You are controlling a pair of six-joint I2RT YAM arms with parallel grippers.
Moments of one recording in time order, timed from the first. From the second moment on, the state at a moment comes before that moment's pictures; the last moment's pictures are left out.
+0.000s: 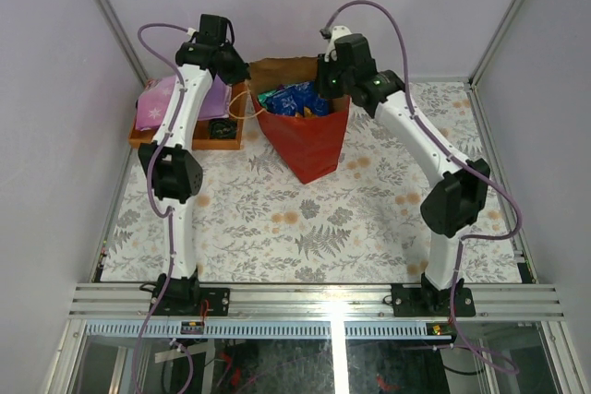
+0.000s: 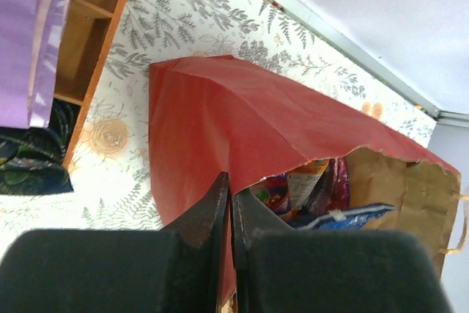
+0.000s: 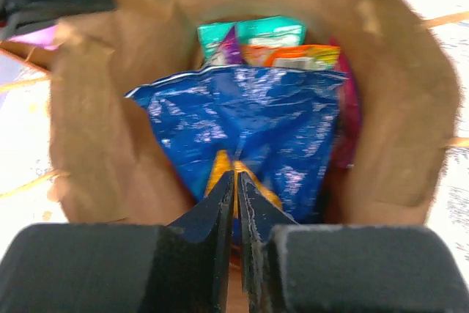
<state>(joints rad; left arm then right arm) -0.12 2.24 2.46 -0.99 0.08 -0.77 0.50 1.91 1.97 -0.58 -0.04 0.25</state>
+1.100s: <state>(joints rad) -0.03 2.29 2.42 -0.55 0.28 -0.71 0.49 2.02 1.99 -0.61 0.21 0.29</state>
